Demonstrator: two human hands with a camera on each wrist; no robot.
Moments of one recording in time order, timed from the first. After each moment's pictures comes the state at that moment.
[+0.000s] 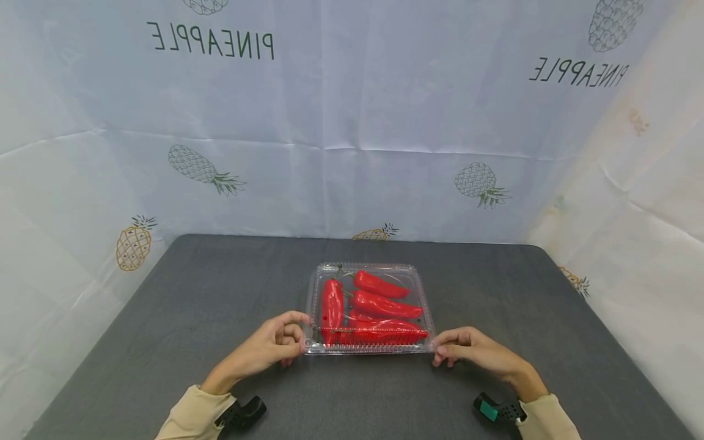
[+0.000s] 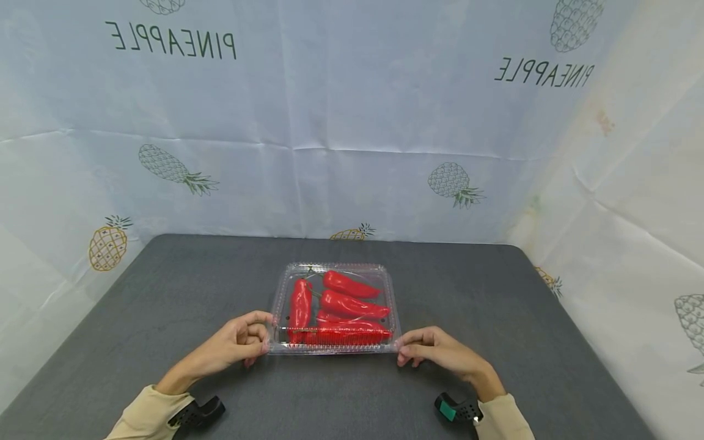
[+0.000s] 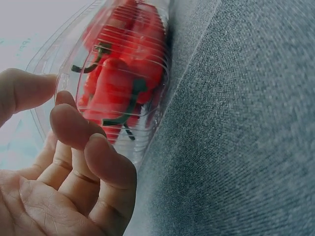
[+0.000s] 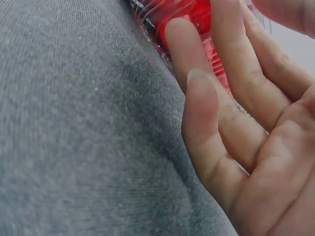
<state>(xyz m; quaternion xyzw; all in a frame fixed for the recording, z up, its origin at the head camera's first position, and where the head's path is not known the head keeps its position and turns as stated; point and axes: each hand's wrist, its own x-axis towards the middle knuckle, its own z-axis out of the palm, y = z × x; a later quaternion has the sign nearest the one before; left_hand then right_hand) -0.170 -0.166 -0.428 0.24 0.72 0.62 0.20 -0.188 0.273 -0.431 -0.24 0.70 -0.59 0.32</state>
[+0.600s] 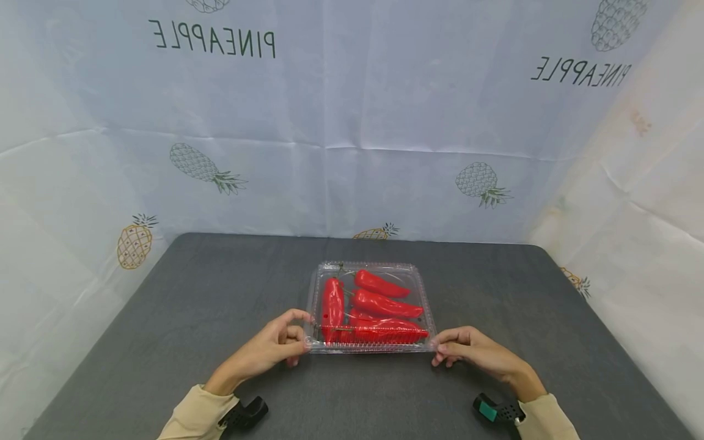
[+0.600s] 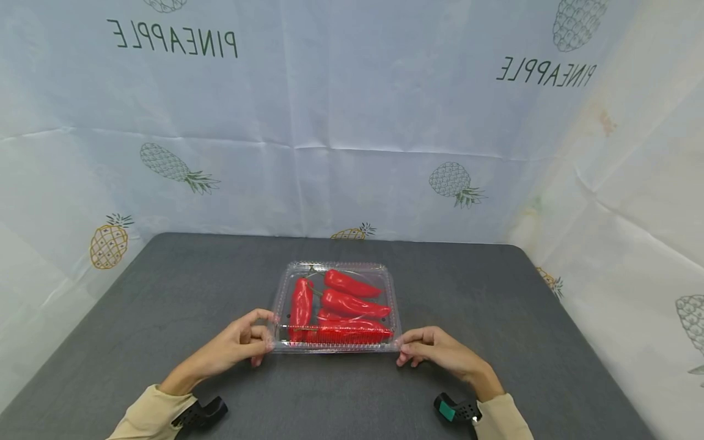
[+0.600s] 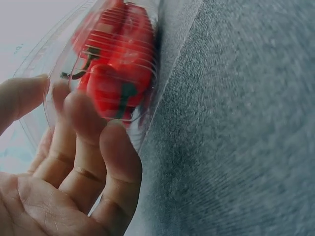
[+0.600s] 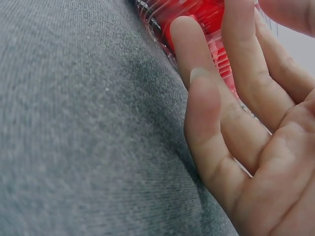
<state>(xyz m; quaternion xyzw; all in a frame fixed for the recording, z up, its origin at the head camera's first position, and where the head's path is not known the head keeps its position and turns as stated) -0.168 -0.163 -0.431 0.24 0.72 0.62 0.20 -0.187 0.271 -0.433 -0.23 0.68 -0.61 0.33</state>
